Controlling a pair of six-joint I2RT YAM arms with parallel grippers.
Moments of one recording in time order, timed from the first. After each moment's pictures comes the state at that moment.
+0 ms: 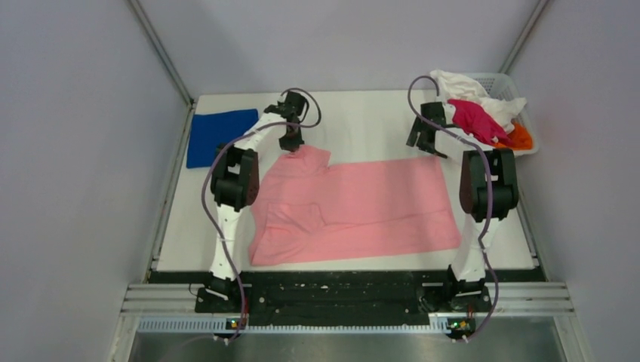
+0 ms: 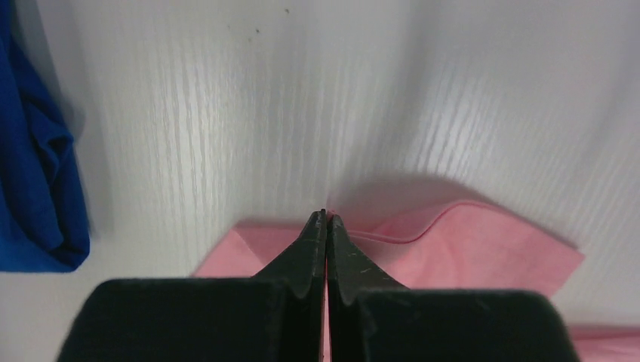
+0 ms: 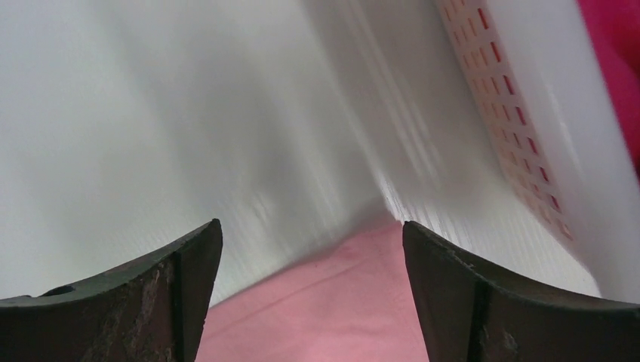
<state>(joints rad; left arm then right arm) -0.33 2.35 2.00 -0.77 -0.23 -0.44 0.10 1.97 1.38 -0.31 0.34 0.41</state>
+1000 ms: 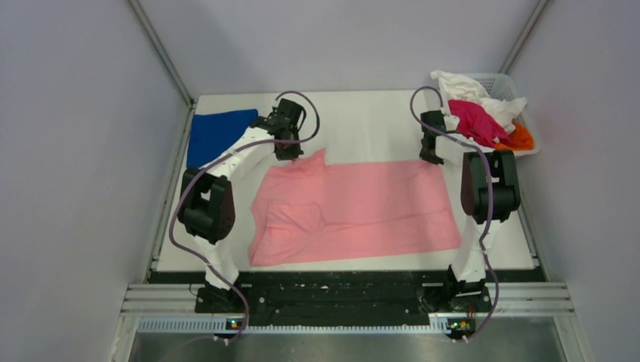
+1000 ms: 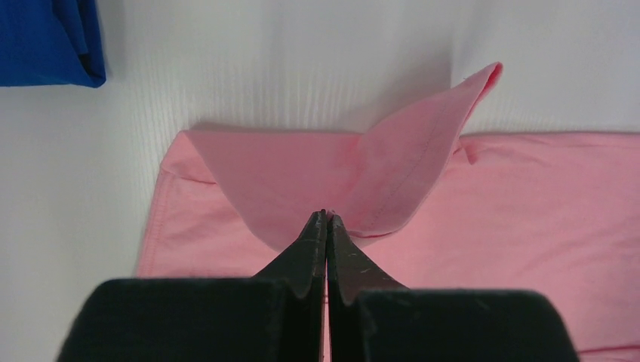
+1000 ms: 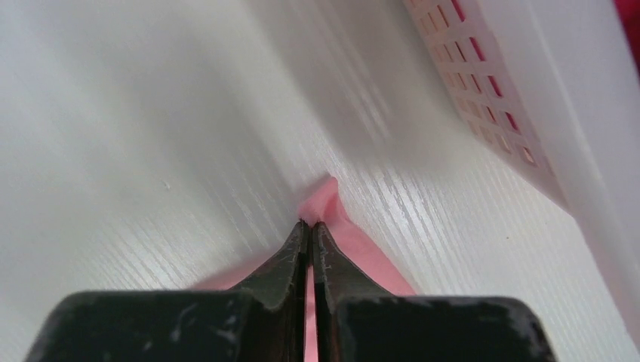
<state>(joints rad) -0.41 1.87 1.57 -0.72 -0.18 -0.50 0.10 1.97 1.31 -0.35 0.43 0.47</state>
